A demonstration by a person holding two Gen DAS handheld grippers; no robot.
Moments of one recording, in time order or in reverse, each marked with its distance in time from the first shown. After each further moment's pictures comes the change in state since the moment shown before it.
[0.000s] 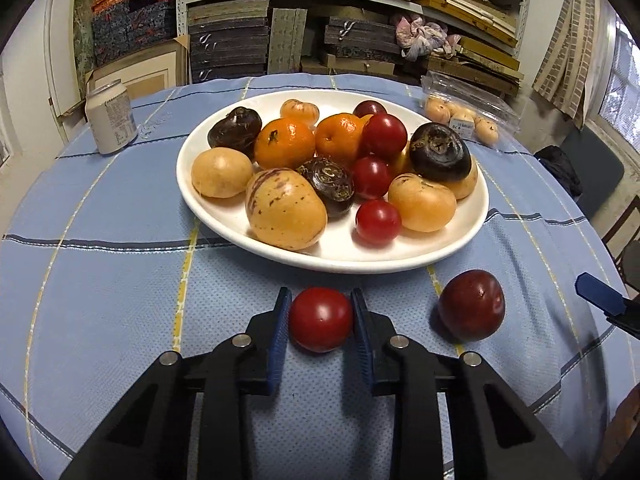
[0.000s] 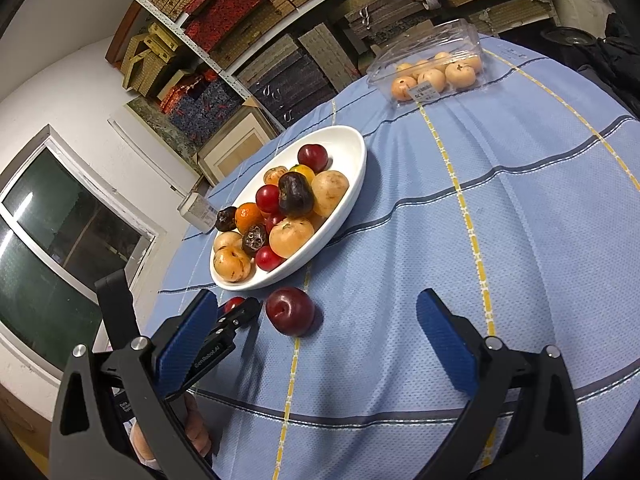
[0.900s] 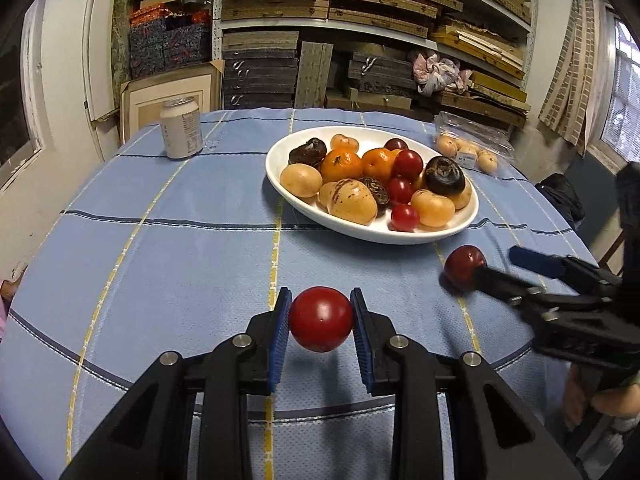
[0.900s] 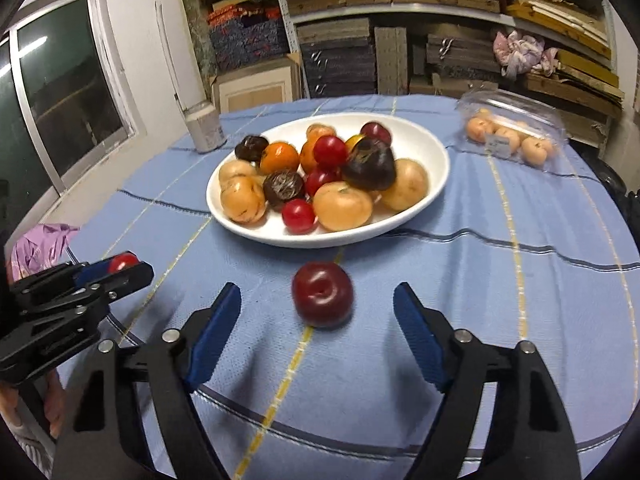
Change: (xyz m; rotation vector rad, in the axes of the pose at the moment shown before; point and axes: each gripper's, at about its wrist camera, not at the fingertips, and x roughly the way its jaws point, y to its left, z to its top) left arm -0.080 0.032 -0.040 -0.041 -0.121 0.049; right arm 0.061 0.072 -0.030 -0.493 0.080 -0.191
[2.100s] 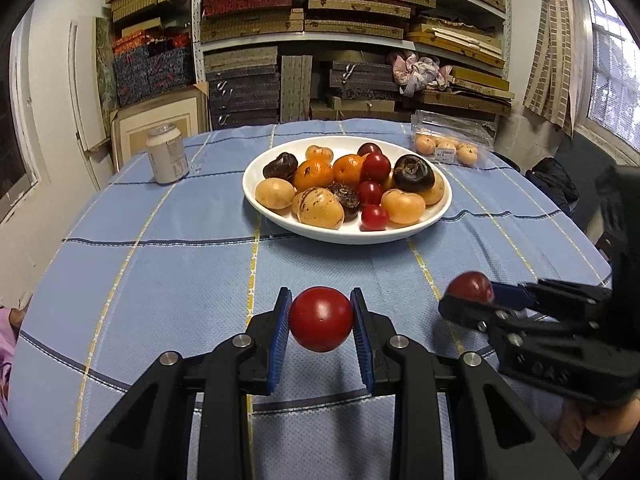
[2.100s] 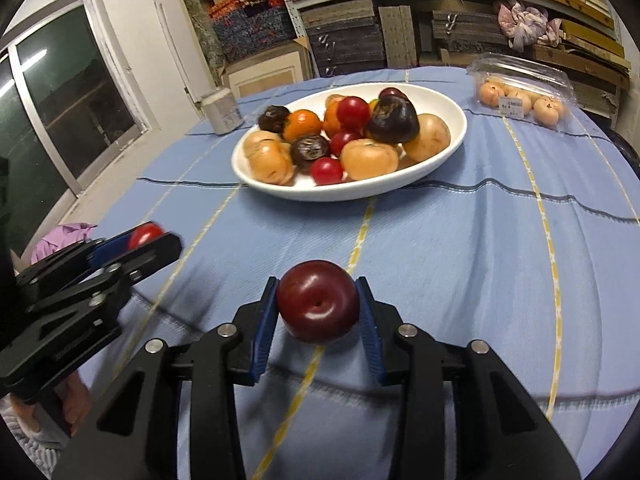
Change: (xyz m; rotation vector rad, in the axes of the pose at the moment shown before) left arm -0.014 -0.030 -0.008 0.098 -0.049 0.018; right arm -0.016 0.011 -0.031 0.066 0.033 0.089
